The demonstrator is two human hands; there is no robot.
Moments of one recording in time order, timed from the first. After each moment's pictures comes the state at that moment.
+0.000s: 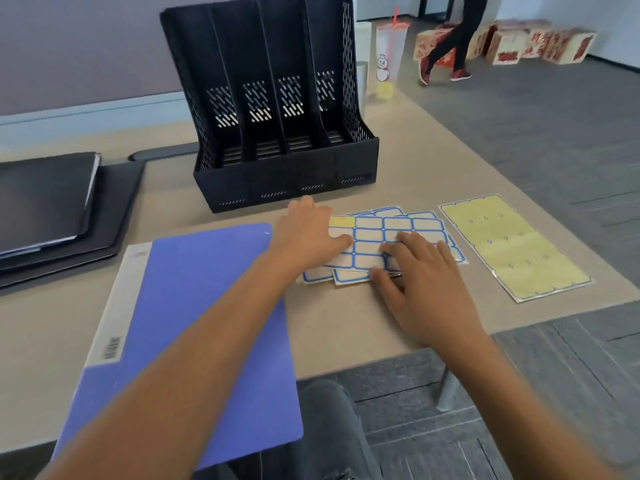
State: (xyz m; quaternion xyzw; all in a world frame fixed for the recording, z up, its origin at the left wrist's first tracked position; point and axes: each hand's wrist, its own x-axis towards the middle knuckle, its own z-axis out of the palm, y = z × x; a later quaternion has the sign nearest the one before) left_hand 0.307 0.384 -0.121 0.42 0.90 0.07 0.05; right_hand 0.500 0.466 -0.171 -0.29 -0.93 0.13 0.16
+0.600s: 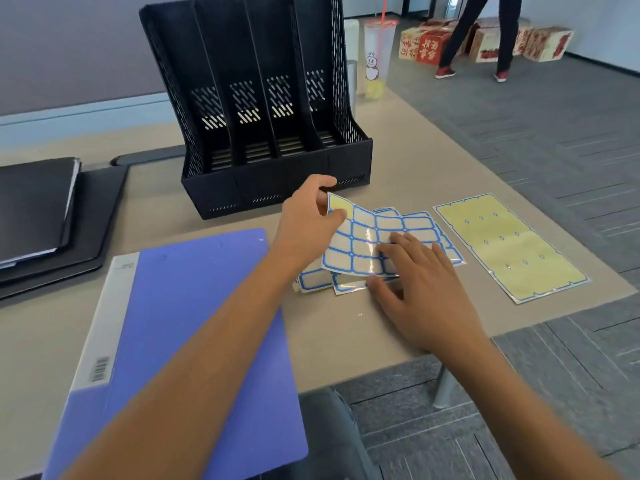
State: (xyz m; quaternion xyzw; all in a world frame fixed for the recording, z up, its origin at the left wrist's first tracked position) left_hand 0.302 0.391 -0.117 0.37 0.79 0.48 0.10; right_hand 0.498 0.466 -0.172 -0.28 -0.94 0.13 0.16
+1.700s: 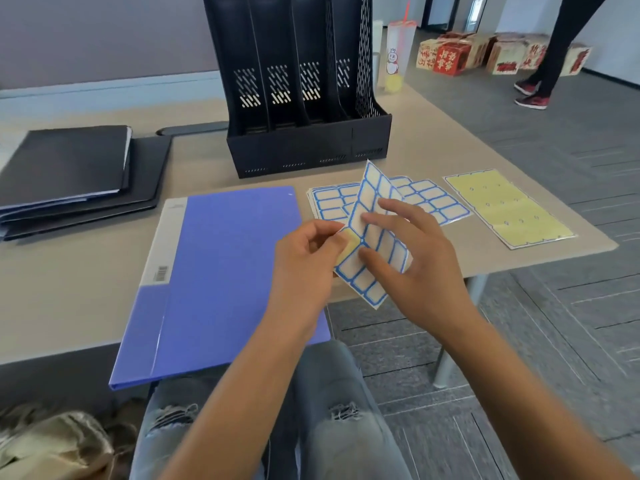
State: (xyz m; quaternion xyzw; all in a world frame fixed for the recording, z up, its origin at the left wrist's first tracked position) left_hand 0.439 0.245 -0.110 0.17 0.69 0.68 0.20; right_hand 0.533 0.378 -0.151 -0.16 -0.86 0.30 0.37
